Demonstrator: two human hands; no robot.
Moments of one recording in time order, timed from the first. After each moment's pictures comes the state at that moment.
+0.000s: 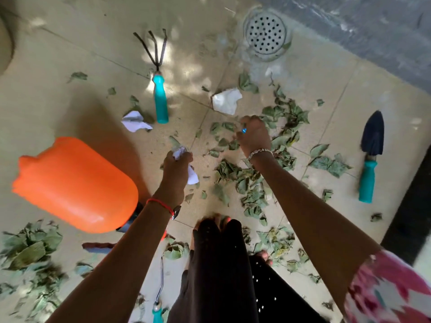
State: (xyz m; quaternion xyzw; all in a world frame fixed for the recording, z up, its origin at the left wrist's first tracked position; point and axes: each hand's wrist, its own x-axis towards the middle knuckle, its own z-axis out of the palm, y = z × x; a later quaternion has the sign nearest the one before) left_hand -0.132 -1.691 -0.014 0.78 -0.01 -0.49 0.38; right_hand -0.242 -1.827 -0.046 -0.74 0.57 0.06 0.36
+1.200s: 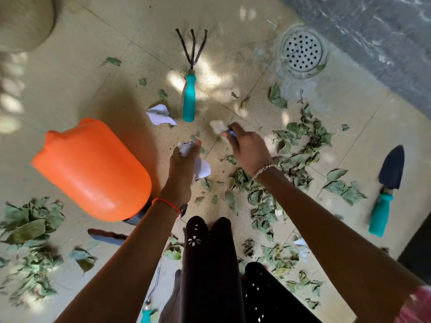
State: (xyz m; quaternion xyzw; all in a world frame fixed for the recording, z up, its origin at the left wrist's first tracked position) left_hand -0.111 -1.679 -0.017 0.71 0.12 -0.50 0.48; right_hand -0.204 -1.800 -0.026 -0.88 0.31 0.05 0.35
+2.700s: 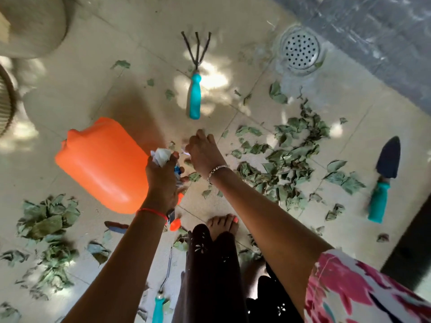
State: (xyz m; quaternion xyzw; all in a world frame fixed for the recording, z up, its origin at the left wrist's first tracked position) left_hand -0.093 -1.630 0.005 0.70 0.19 -0.39 0.56; right_hand -0.139 -1.722 -0.033 -0.94 0.18 0.21 0.20
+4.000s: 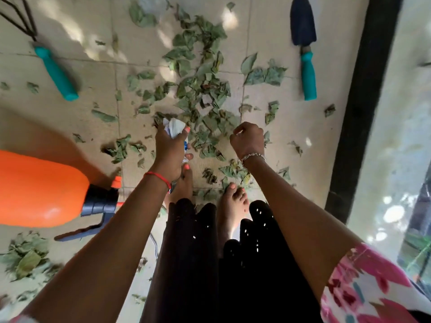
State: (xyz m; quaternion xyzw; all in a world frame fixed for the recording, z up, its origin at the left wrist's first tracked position) left_hand -0.256 -1.689 -0.011 0.74 -0.04 -0.60 0.30; right_hand -0.413 -1.720 -0.034 -0.47 0.79 0.03 0.39
